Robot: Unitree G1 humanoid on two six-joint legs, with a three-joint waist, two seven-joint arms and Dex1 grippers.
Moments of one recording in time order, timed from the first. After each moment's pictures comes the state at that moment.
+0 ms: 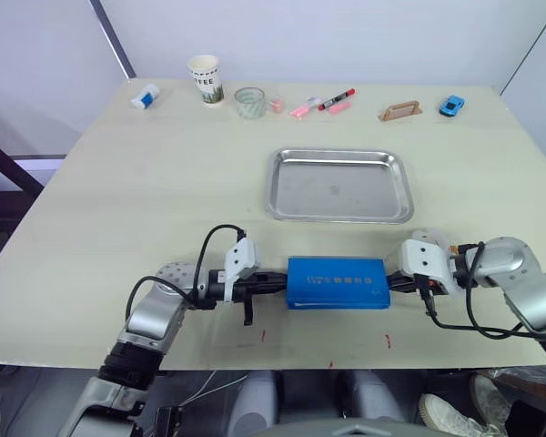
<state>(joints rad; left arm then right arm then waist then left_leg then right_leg) -0.22 0.58 -0.18 0.02 -0.30 0.21 -1.19 -0.30 -0.87 0.27 -0.22 0.09 0.38 1.20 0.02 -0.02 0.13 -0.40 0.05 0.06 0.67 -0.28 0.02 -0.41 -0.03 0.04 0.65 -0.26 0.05</state>
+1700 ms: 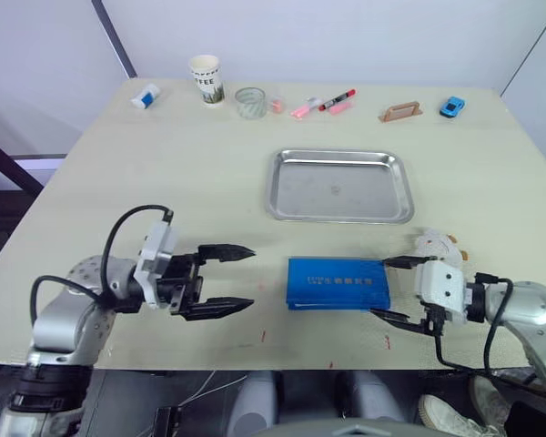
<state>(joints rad) -0.09 0.78 0.12 -0.20 -0.71 0.32 -1.44 0.06 -0.77 0.07 -0.48 0.17 0.21 1.00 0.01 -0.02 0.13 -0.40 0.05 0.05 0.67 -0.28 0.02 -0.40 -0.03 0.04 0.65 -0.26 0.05</state>
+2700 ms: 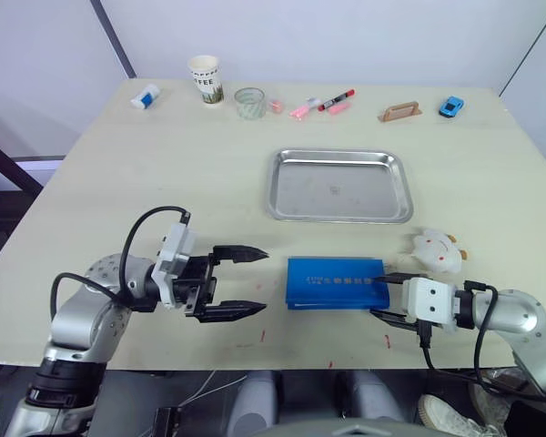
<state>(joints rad) -0.11 0.75 0.08 -0.21 -0.69 0.32 -1.41 0.06 -0.78 0.13 -0.41 0.04 0.06 0.95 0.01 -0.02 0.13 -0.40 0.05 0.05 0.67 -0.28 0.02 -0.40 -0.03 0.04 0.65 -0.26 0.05</state>
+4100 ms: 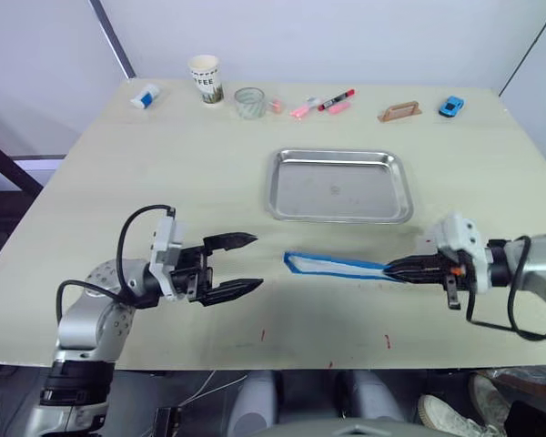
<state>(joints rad) -0.12 0.67 0.14 -0.10 -0.68 0.27 -1.35 -0.26 -0.97 0.03 -0.36 0.62 0.62 1.18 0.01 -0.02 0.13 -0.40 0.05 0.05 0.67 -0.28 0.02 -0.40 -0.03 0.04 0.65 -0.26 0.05</state>
